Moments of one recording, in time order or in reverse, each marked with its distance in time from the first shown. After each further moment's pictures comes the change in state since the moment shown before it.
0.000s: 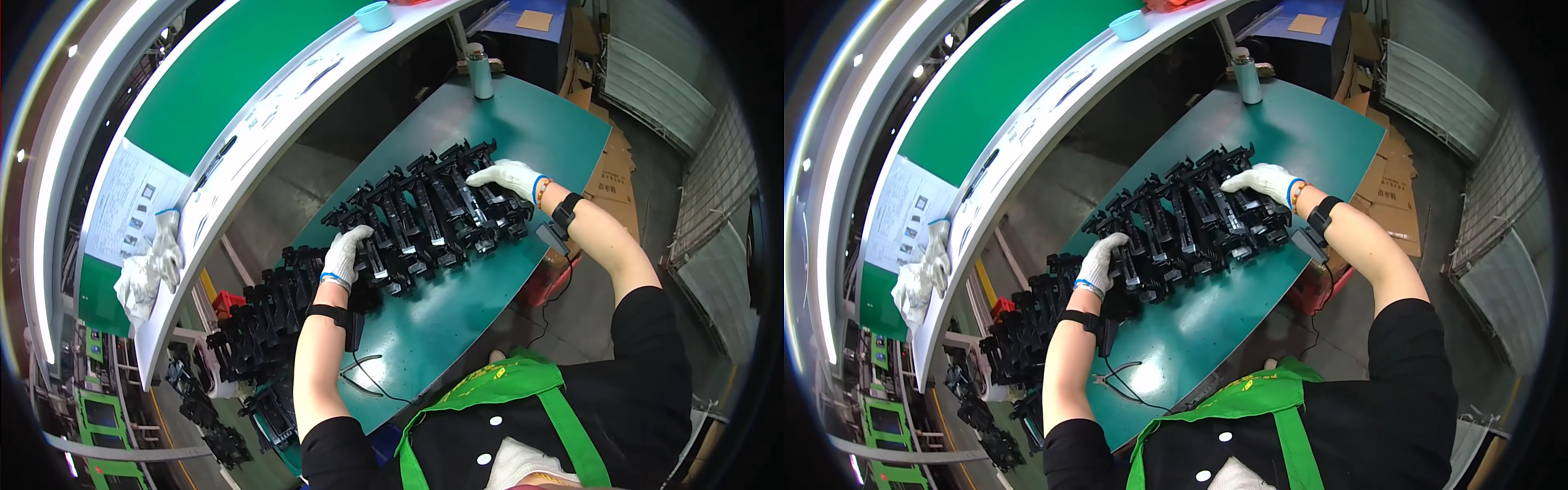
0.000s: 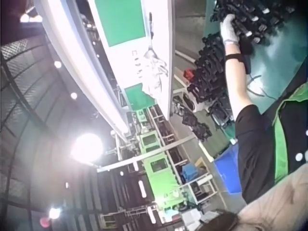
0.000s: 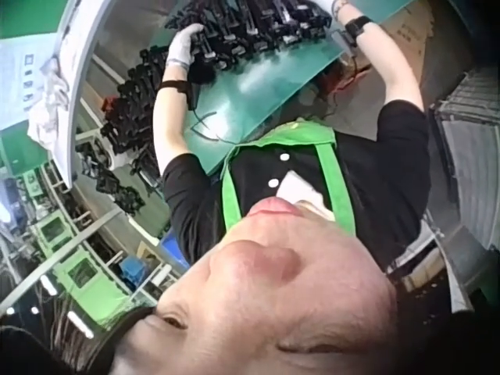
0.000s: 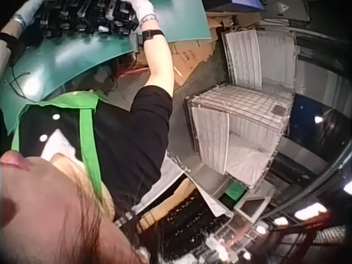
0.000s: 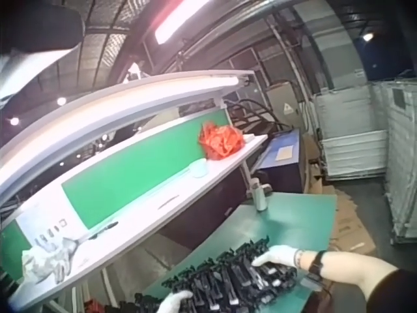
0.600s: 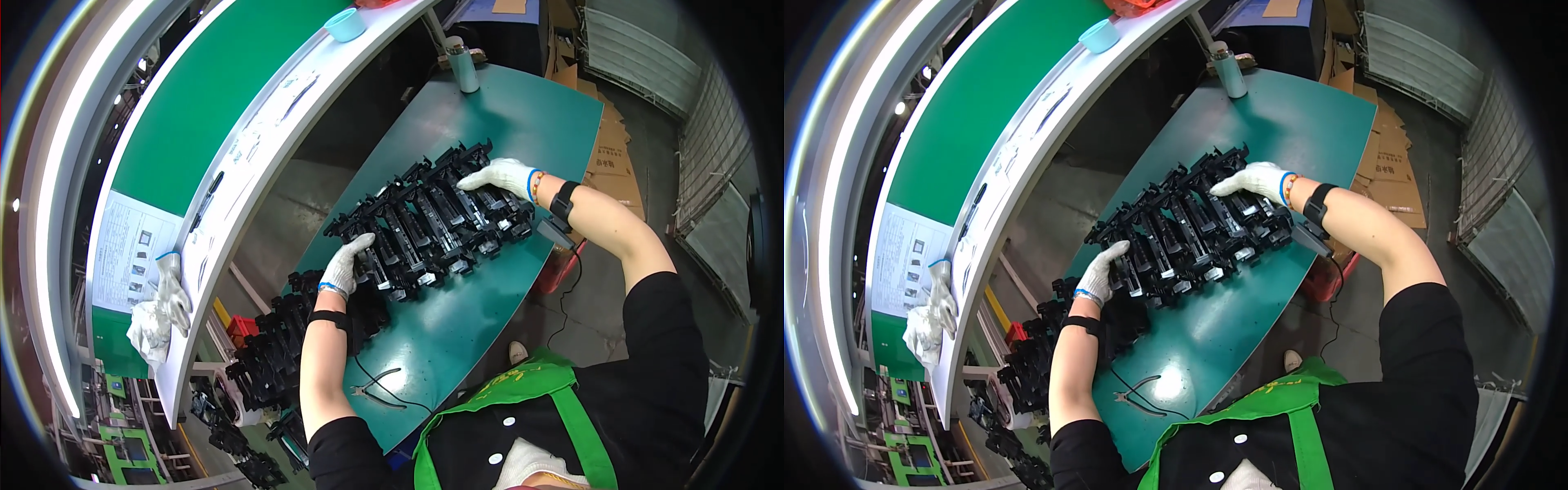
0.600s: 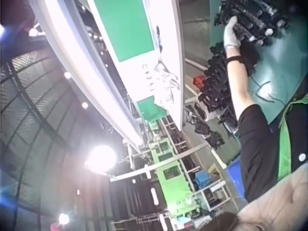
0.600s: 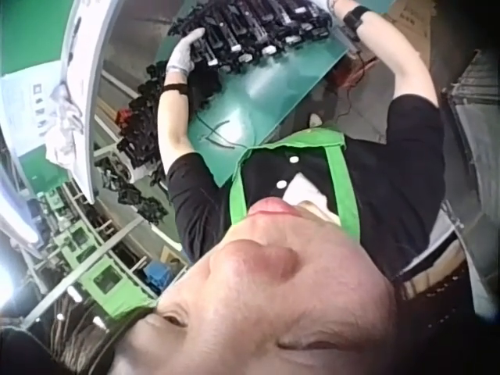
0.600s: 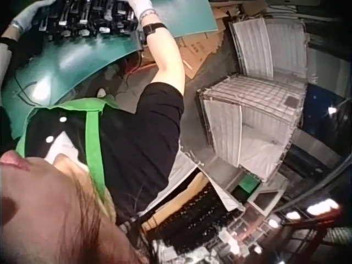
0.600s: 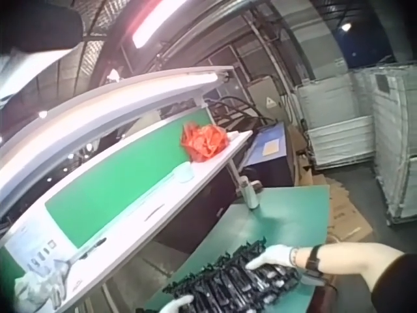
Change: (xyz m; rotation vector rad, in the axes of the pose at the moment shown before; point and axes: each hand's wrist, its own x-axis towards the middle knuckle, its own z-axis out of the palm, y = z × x) left_hand 0.027 0.018 -0.005 -0.026 -0.287 -0.063; right_hand 0.000 -0.005 0.007 0.097 0.000 0.081
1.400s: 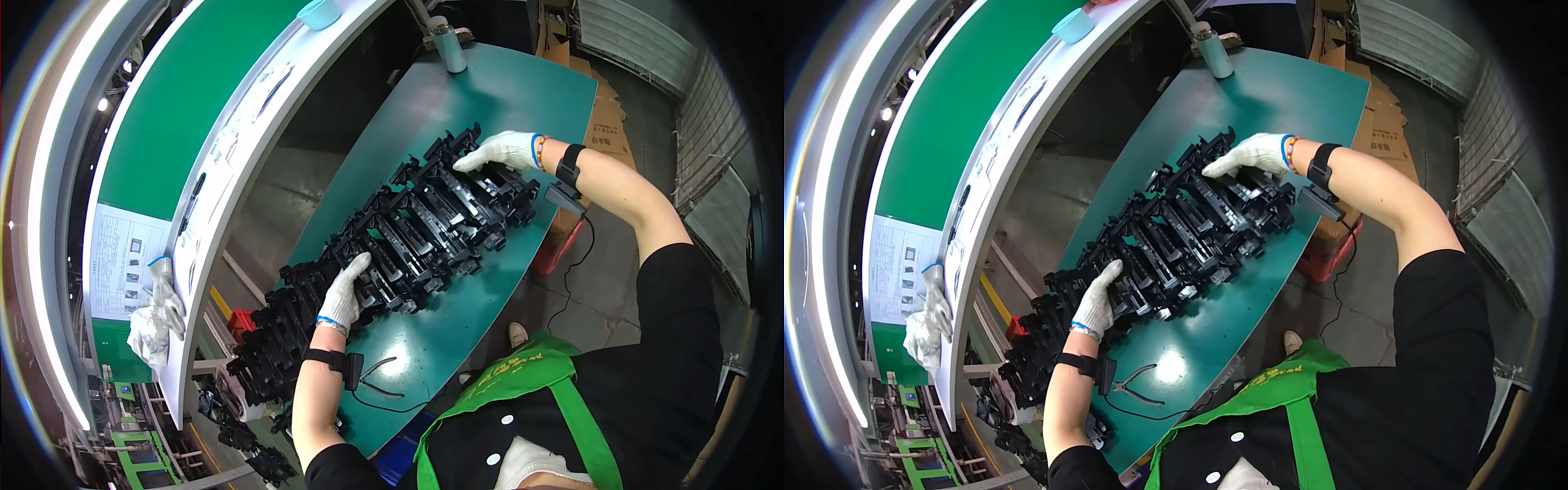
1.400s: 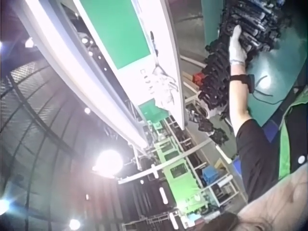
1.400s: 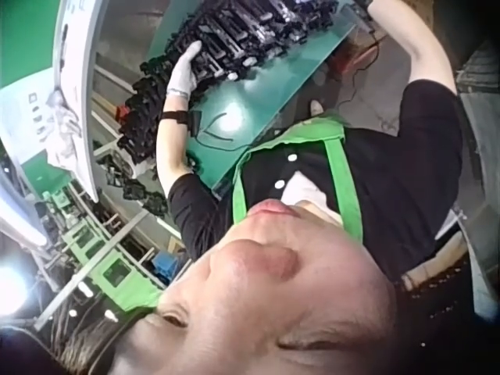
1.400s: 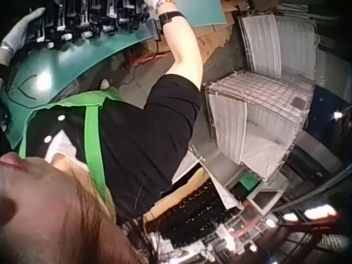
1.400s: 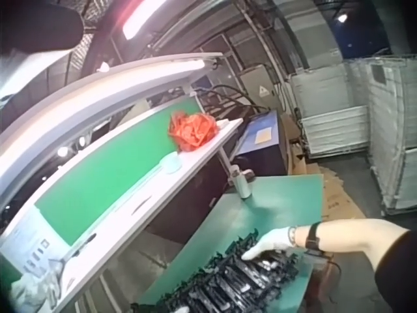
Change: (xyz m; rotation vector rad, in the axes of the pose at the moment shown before) left_hand -0.050 -0.049 0.001 -0.225 -0.046 -0.073; right_hand 0.017 0.013 -0.024 0.053 -0.223 0.107
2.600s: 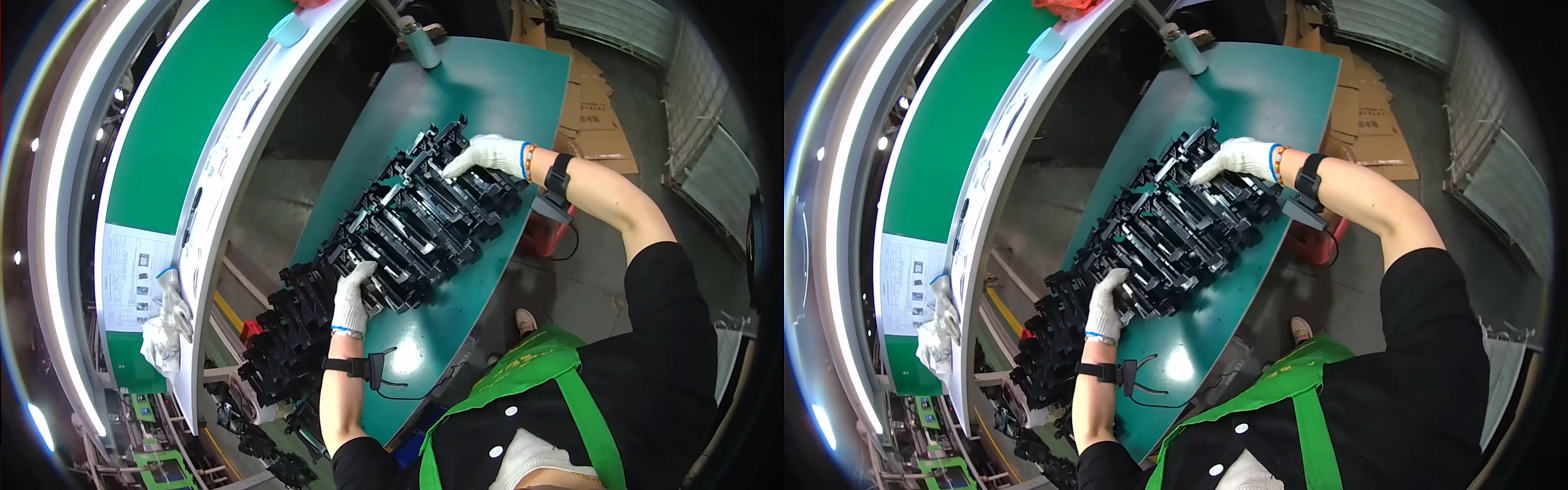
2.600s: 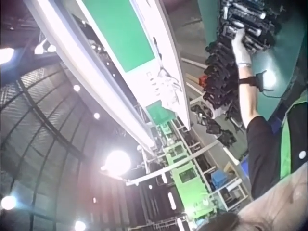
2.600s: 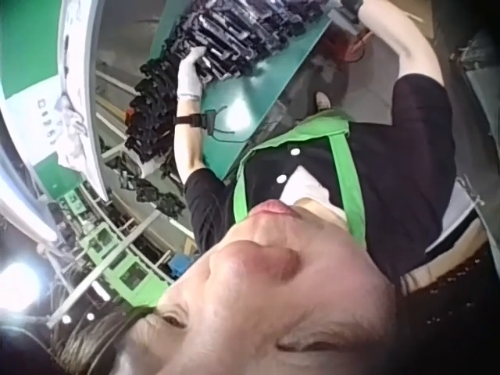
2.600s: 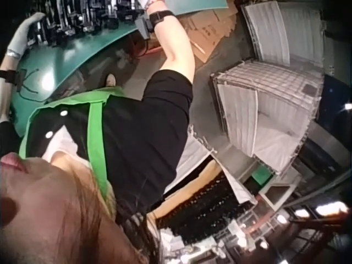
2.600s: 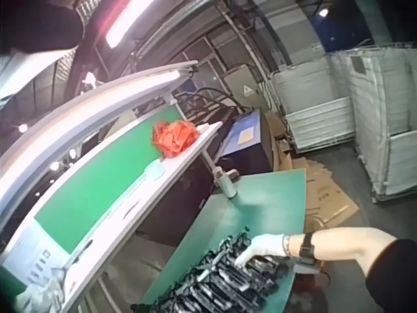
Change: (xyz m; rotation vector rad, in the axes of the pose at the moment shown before) left_hand -0.042 -0.020 0.033 0.163 0.141 0.148; right_hand -0.058 0.018 0.023 0.165 0.010 -0.150
